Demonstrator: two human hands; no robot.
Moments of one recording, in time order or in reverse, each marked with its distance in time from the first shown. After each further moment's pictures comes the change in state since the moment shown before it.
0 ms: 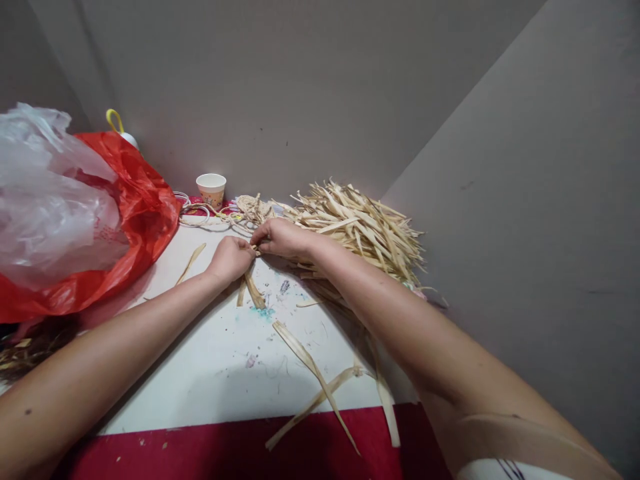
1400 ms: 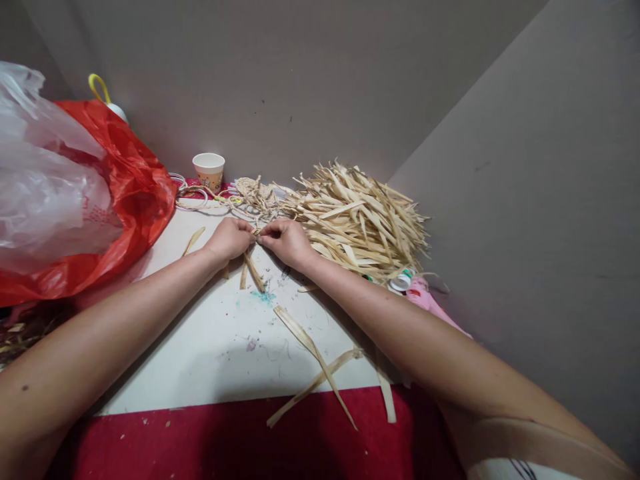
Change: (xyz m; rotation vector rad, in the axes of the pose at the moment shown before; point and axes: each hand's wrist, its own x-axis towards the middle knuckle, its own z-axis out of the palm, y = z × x) left_hand 0.010 -0.003 -0.001 -0.112 -0.087 -0.047; right_hand -0.028 -0.007 0.055 0.302 0.514 0.300
